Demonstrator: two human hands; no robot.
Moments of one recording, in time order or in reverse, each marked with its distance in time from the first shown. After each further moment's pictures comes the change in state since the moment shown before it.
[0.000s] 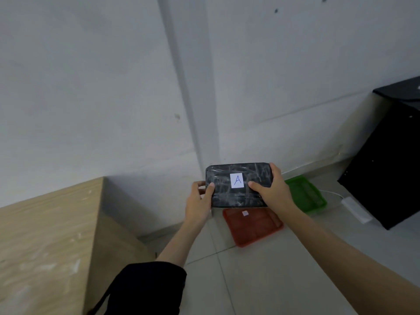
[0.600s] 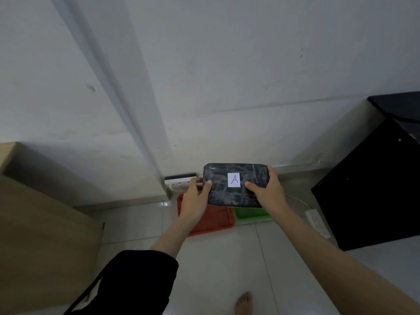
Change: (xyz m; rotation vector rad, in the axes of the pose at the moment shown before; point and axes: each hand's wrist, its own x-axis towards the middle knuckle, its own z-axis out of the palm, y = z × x) left_hand 0.058 0.008 0.290 0.059 0.092 -0.142; right_hand 0.187 0.133 -0.197 -0.051 -0.160 0.092
